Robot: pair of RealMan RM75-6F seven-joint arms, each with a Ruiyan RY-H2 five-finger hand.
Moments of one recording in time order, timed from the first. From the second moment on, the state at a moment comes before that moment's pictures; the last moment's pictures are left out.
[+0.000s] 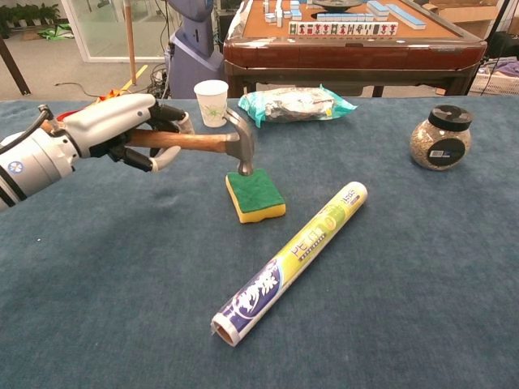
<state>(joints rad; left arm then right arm) -0.79 -1.77 -0.03 -0.75 1.62 1.24 -0.48 0.07 -1.03 0.05 -1.50 -1.54 1.49 0.32</state>
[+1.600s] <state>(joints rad) -0.46 -1.41 -0.07 -1.32 1.32 1.29 -0.10 0.06 -1.03 0.04 -1.49 -1.57 1.51 0.33</state>
